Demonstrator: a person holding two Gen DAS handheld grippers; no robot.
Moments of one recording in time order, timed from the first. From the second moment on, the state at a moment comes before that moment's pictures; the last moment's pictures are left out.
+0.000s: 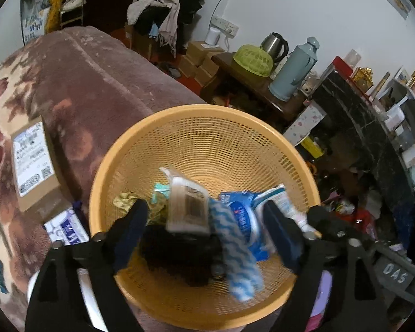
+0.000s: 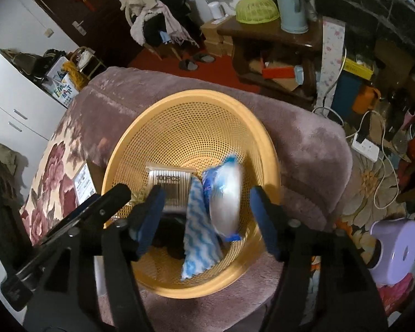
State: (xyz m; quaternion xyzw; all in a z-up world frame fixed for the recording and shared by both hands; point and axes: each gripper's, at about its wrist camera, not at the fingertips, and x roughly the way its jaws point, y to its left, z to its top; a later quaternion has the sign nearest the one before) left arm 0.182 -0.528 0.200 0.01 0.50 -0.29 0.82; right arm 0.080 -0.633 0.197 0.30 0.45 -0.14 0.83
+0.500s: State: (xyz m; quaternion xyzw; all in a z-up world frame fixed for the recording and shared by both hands) left arm 0.176 -0.498 0.206 0.01 0.50 -0.26 0.83; right arm 0.072 -0.614 0.199 0.29 0.46 -0.13 0.83
